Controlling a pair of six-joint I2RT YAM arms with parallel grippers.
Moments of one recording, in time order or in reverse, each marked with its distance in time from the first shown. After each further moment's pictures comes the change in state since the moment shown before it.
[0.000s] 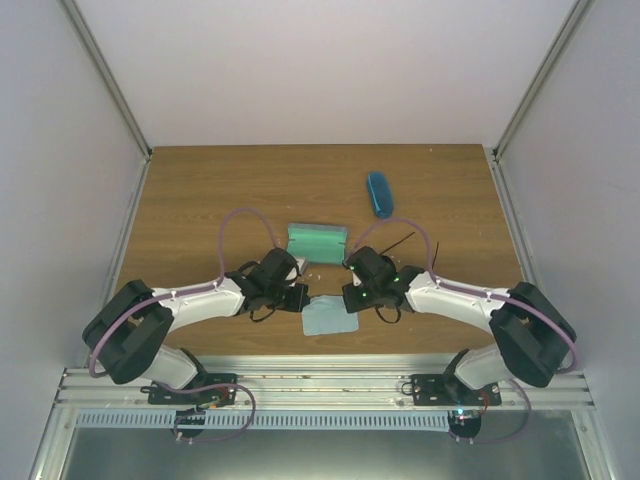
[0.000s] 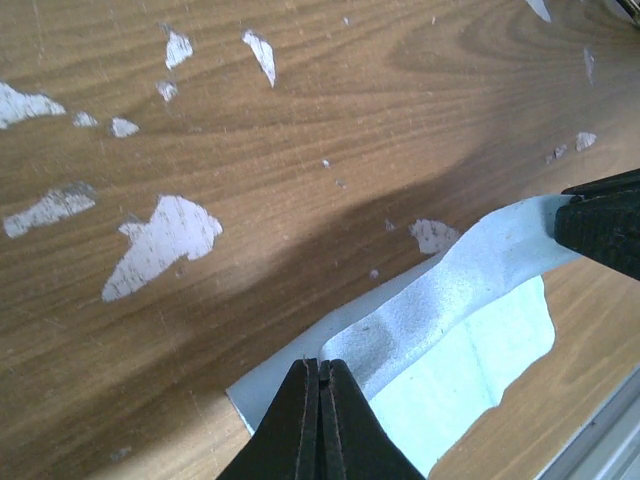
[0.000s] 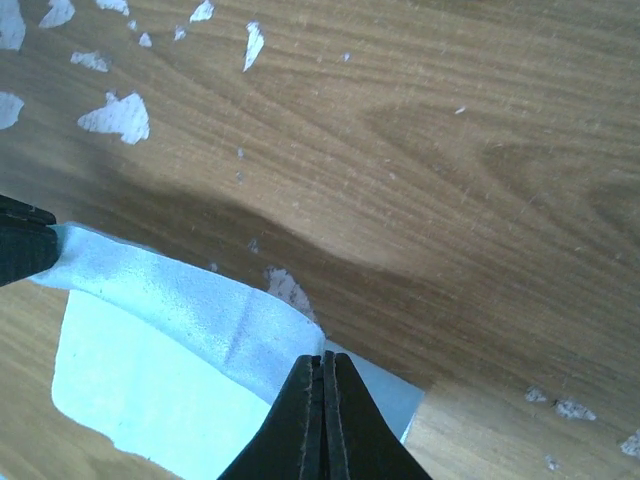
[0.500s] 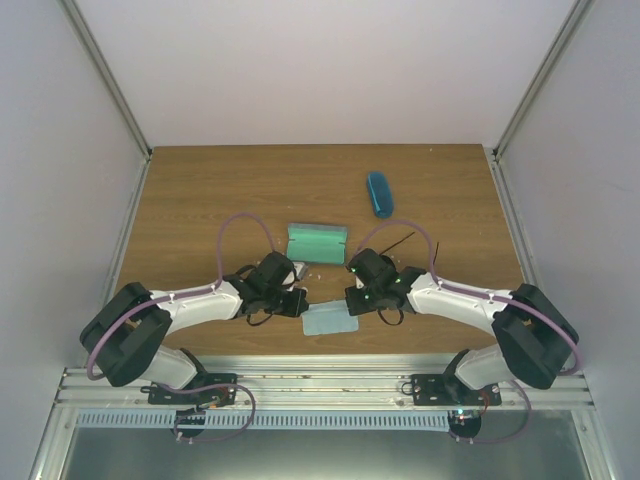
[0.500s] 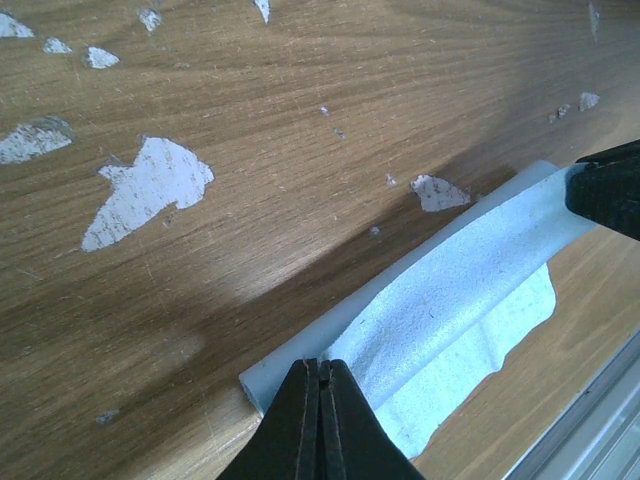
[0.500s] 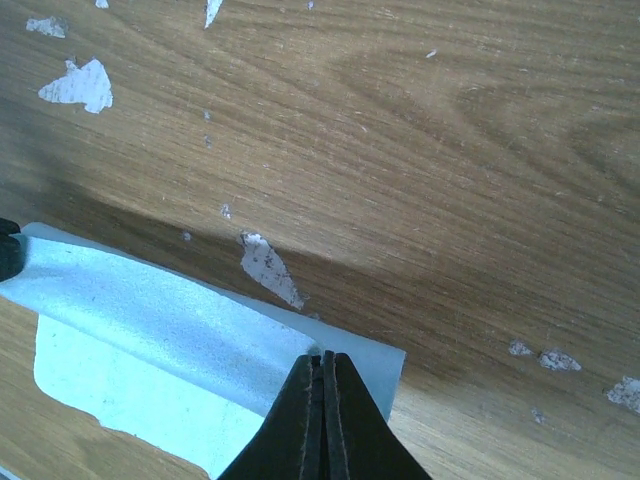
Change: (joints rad) left arm 0.000 -0.024 -0.044 0.001 0.047 -0.001; right arm 0.000 -0.018 -0.013 -0.044 -0.009 0.035
